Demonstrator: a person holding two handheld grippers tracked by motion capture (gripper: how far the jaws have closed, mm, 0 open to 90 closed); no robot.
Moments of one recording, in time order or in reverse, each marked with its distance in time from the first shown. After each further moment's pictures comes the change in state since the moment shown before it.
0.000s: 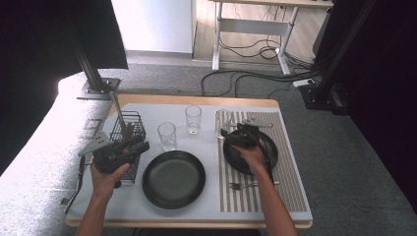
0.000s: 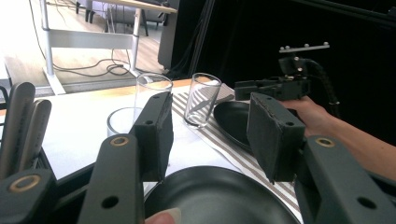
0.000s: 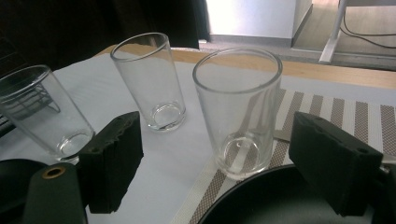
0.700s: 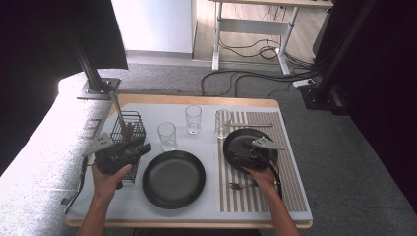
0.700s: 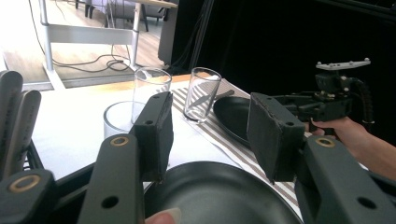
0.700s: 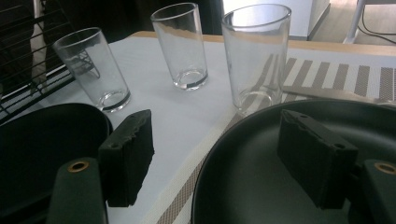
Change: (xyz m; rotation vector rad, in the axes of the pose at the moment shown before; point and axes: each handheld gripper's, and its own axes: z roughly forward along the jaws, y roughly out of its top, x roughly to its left) left arm -0.002 -0.004 0.004 0.021 0.002 0.000; right arm 0.009 -0.045 -0.059 -0.007 0.063 -0.020
